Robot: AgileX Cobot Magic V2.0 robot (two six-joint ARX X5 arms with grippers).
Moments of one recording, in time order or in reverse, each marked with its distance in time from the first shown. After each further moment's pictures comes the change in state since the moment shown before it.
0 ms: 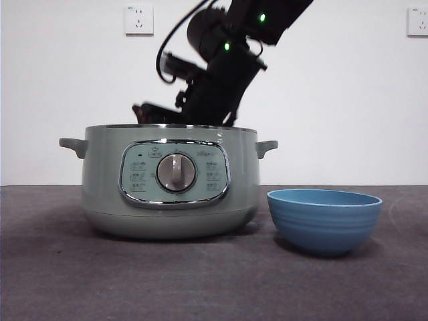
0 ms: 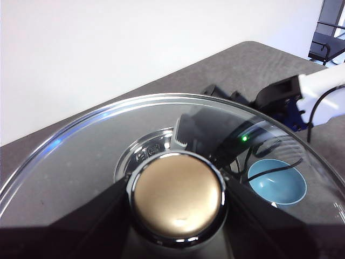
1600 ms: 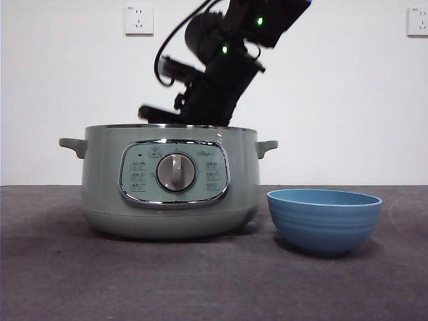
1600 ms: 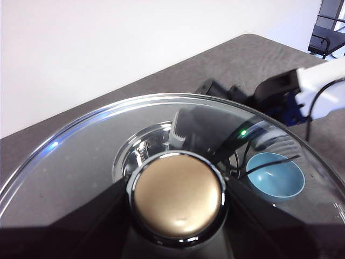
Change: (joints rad) left arm 0.000 0.000 0.000 -0.024 0.000 0.000; right arm 0.004 -0.023 0.002 -0.011 0.013 0.000
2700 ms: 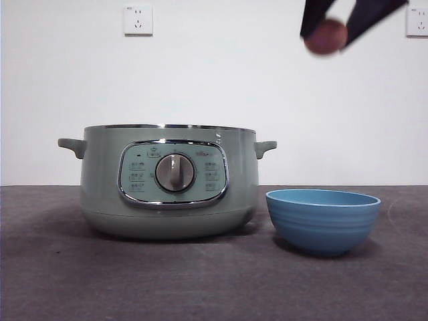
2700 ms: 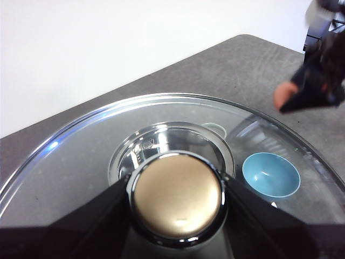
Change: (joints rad) left arm 0.000 0.000 0.000 0.000 0.012 0.000; right arm -0.249 -0.667 -0.193 -0.571 0.062 -0.022
